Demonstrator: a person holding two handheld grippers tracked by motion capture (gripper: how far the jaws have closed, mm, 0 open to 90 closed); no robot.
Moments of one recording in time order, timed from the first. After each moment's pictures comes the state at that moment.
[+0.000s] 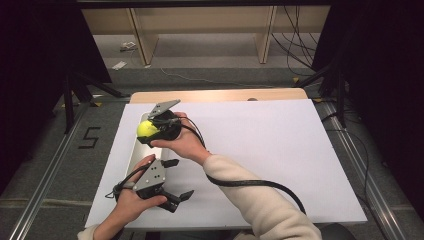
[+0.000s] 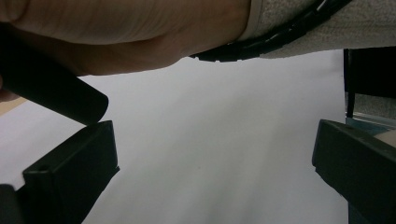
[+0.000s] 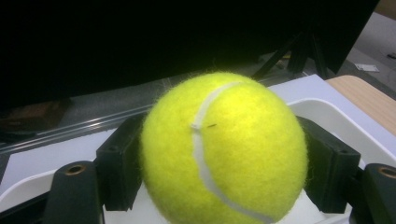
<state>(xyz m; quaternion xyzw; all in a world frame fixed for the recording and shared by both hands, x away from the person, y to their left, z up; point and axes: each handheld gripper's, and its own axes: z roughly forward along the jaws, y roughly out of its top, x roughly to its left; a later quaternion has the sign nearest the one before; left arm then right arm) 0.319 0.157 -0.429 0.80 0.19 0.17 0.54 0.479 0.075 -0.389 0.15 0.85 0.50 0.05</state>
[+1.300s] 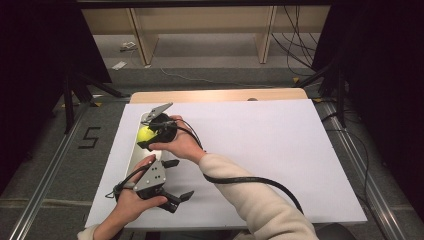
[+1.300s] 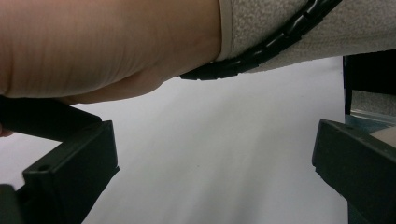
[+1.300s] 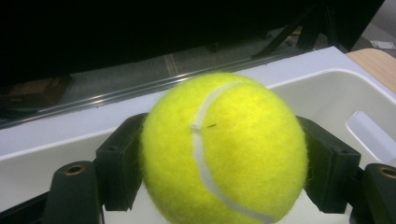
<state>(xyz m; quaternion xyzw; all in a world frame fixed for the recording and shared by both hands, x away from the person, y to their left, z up) 0.318 0.156 -0.430 0.81 0.19 0.17 0.53 0.489 0.090 -0.411 0.14 0.88 0.46 0.04</state>
